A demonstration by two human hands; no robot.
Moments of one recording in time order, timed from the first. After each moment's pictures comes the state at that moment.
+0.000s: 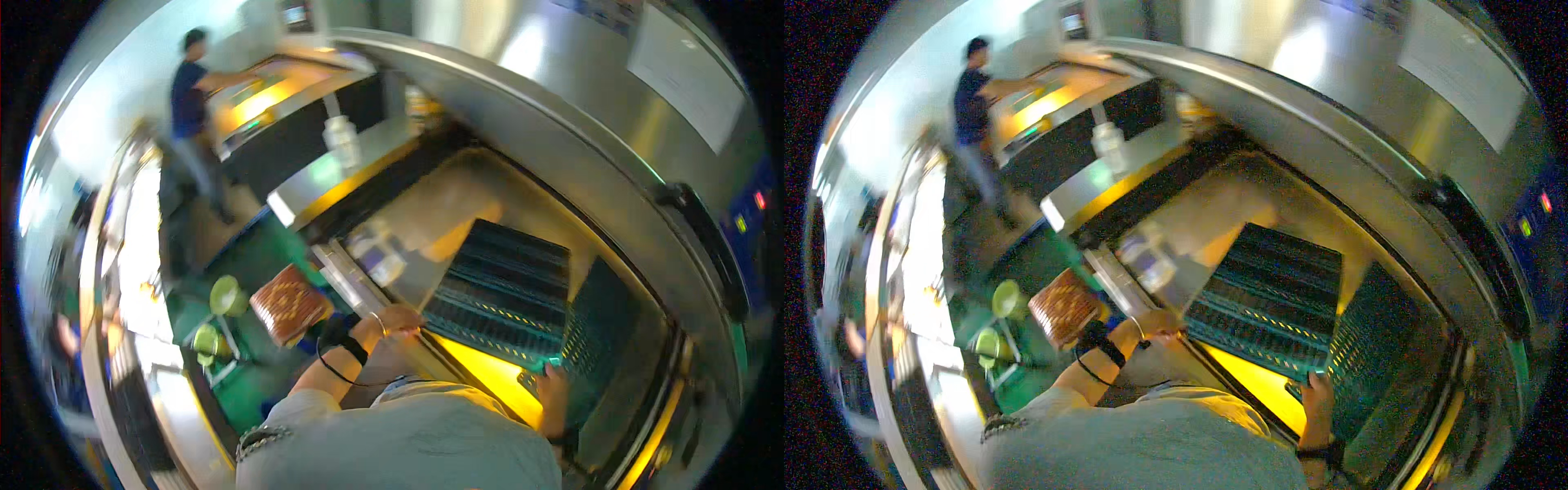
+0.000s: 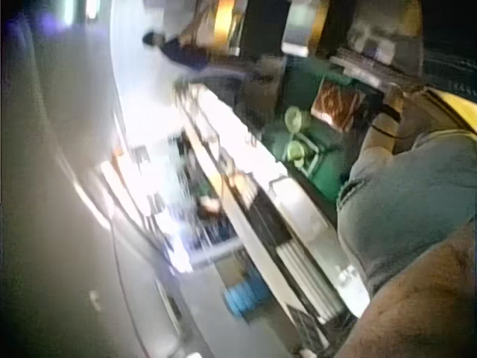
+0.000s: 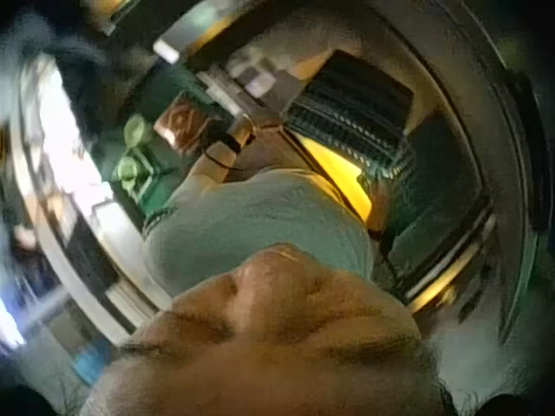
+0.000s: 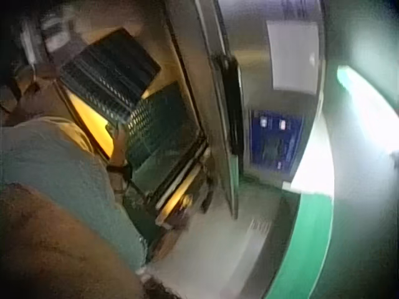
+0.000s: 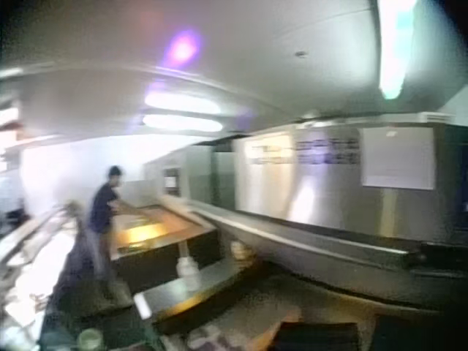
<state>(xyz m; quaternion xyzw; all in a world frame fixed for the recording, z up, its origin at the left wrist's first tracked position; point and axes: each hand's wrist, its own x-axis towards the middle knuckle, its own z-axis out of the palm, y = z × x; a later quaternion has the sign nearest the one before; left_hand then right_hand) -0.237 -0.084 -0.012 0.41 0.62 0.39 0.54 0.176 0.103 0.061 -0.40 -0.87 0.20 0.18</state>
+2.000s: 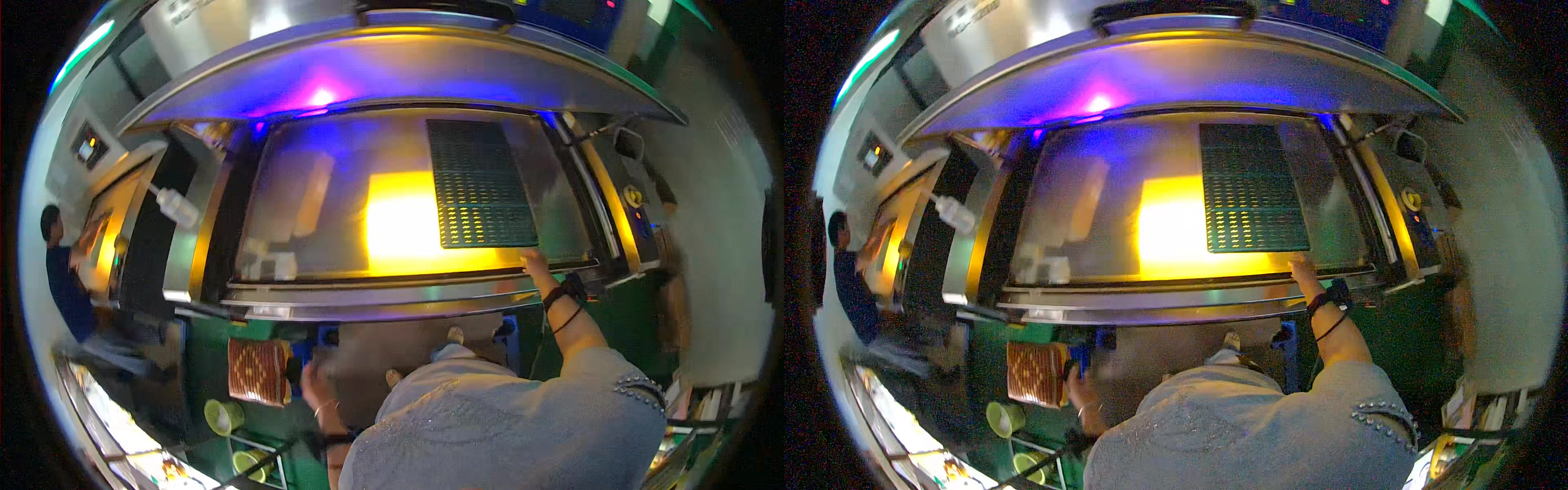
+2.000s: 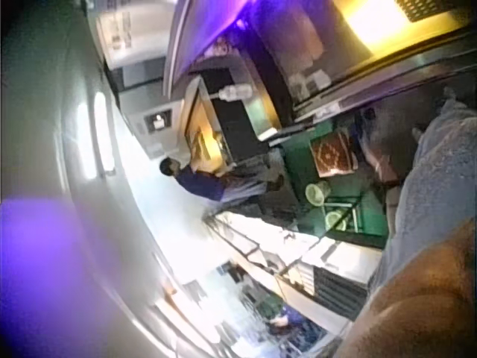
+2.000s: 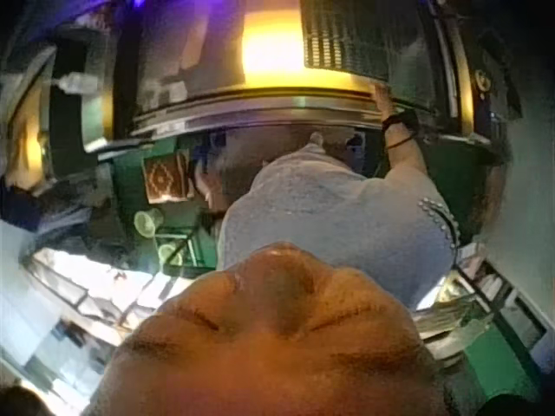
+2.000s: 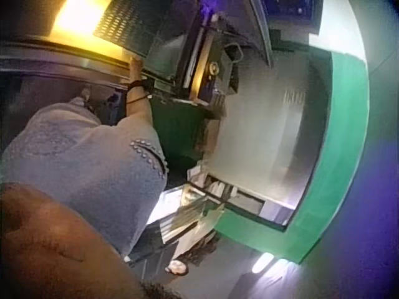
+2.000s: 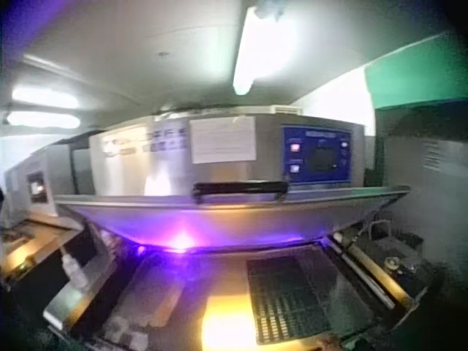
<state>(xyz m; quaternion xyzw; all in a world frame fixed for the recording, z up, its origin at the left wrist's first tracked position) -0.151 -0.312 -0.050 0.08 0.74 0.63 0.21 0.382 0.089 -0.109 -0.74 -0.46 0.39 0.30</state>
